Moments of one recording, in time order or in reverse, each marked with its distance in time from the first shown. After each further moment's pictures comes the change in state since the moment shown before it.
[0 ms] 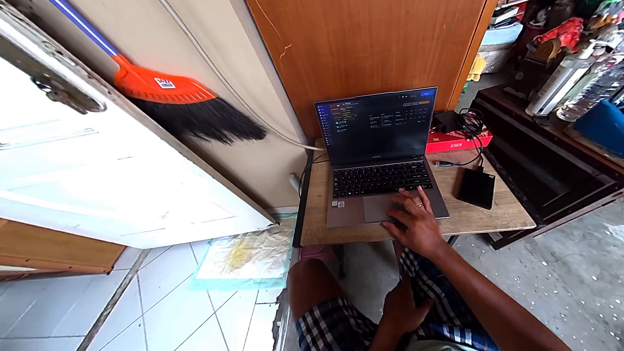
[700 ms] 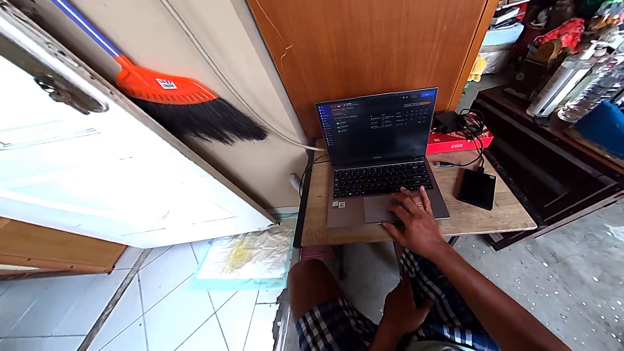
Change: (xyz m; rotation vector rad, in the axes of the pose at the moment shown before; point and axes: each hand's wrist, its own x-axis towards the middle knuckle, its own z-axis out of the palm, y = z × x) left_hand 0.001 -0.001 0.000 -0.005 -0.005 -0.002; right_hand 0.004 -0.003 -0.002 -0.080 -0.115 0.067
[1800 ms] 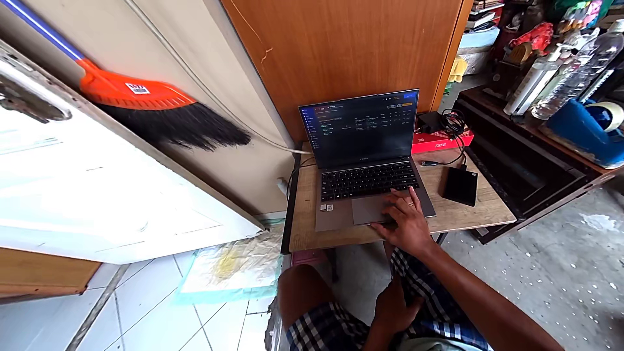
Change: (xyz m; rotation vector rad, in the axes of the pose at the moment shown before) left_hand 0.000 0.000 0.000 0.006 -0.003 -0.011; right_hand -0.006 0.002 0.003 0.073 0.168 0.036
